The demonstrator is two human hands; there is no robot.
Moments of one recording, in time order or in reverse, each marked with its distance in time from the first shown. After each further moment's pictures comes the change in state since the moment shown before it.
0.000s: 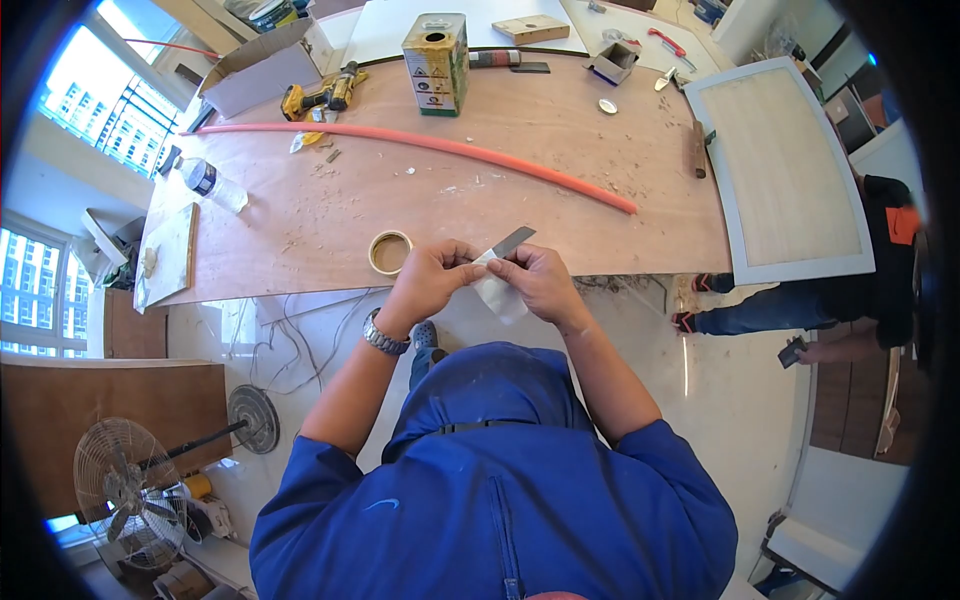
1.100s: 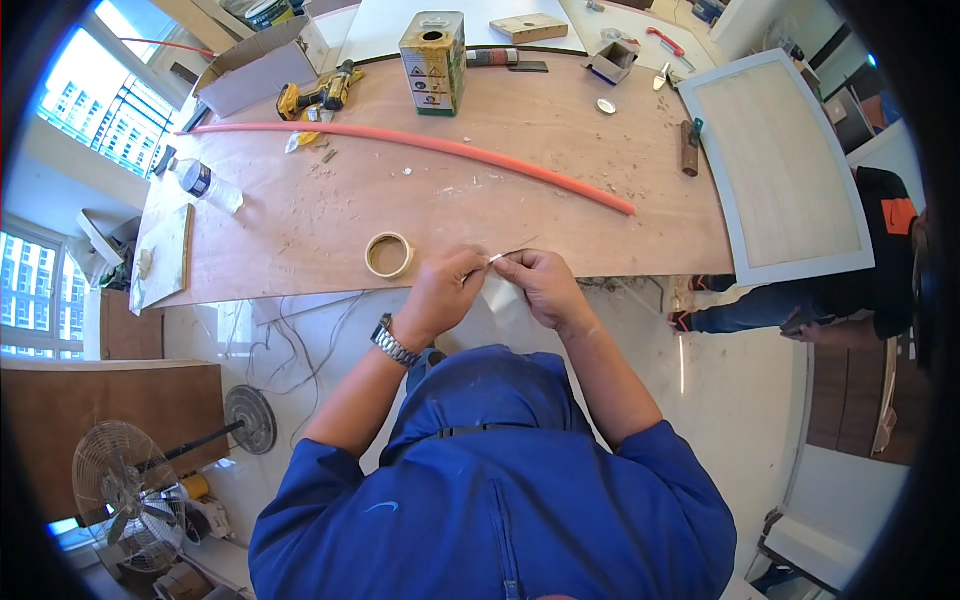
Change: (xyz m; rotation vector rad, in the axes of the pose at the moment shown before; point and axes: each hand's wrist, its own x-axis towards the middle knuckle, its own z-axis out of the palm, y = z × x) left_hand 0.004 -0.006 0.019 0.382 0.174 0.537; right_hand 0.005 0.008 -0.003 0.384 0.025 0.148
